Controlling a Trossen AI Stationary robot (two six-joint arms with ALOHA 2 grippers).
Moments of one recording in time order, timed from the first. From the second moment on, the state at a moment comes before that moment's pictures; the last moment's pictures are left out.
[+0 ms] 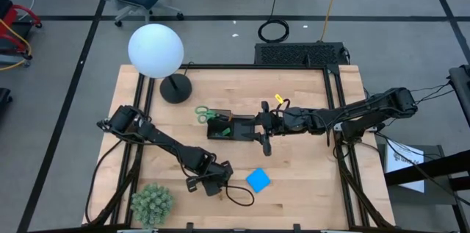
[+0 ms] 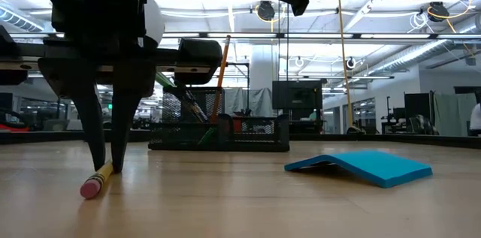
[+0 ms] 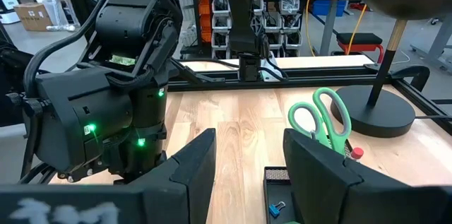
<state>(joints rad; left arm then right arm) -0.42 1.98 1.21 -0.52 0.16 0.74 0.13 1.37 0.81 0.35 0.10 0.08</state>
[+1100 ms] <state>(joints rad) -0.41 1.87 1.21 -0.68 0.04 0.63 0.13 1.37 0.81 0.36 0.10 0.08</state>
